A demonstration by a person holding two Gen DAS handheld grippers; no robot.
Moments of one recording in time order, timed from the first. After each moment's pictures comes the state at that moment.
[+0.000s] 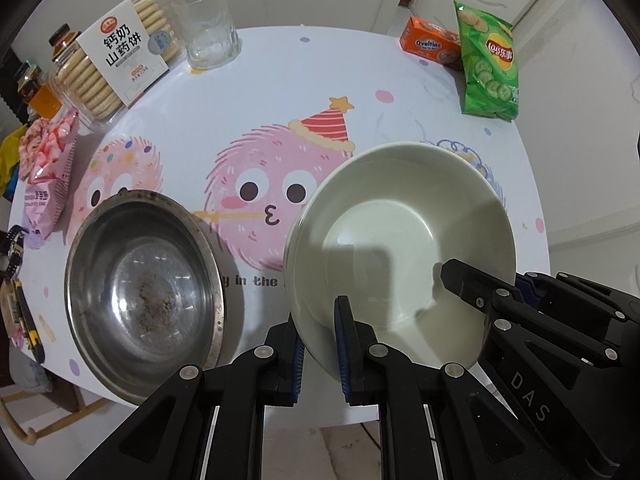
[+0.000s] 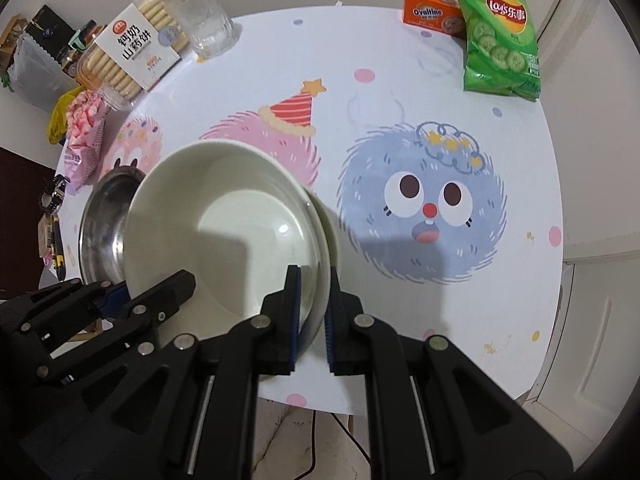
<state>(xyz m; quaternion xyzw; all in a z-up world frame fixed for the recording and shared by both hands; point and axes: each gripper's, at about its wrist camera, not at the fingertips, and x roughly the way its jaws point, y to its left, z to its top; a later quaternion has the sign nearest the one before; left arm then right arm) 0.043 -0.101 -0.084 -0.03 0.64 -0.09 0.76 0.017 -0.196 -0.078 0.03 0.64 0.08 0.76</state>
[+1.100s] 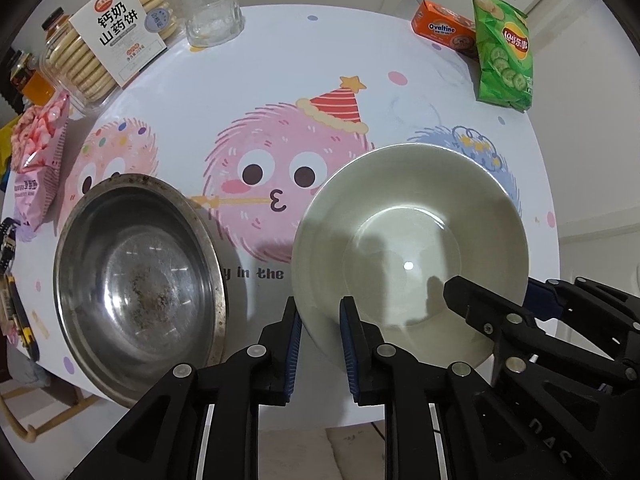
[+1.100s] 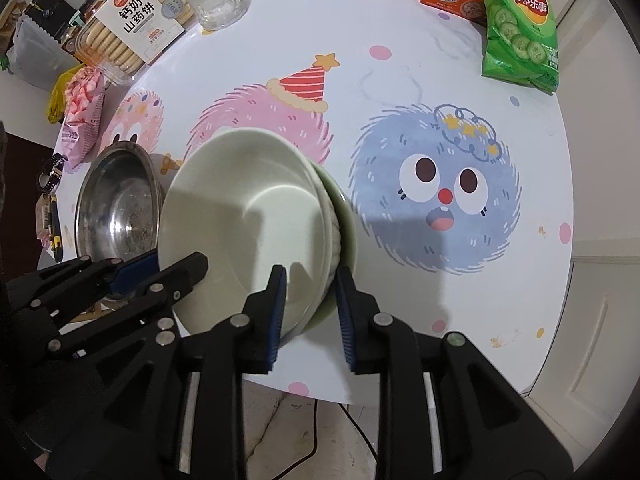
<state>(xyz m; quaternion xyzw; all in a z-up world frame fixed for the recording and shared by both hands) 0.050 -0.095 -0.102 -0.03 0.66 -0.09 0.74 0.018 -0.186 -0.086 0.02 0.67 0.10 0.74</state>
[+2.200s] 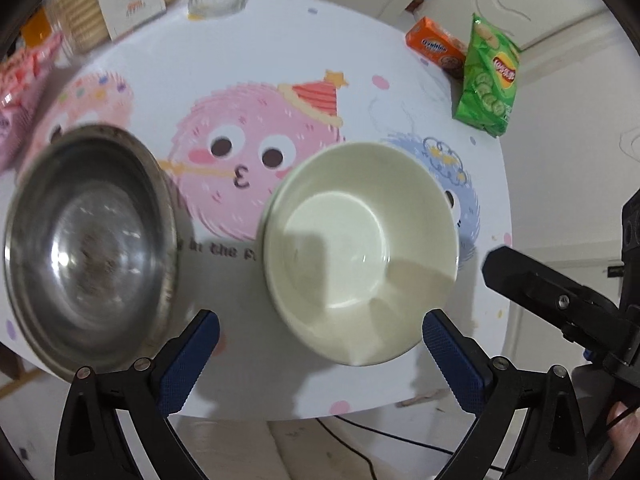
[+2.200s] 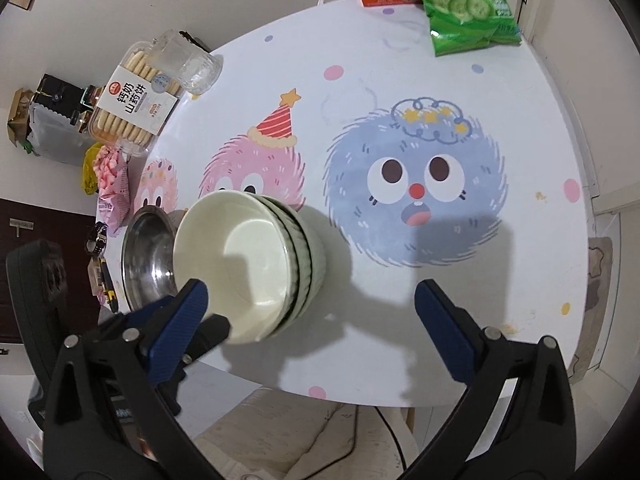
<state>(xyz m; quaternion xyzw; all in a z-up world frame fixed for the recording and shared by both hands) 0.038 -0.092 -0.113 -0.15 0.66 -0.12 0.72 0.023 -0.253 -0.078 0.17 0.64 0.11 0.74</state>
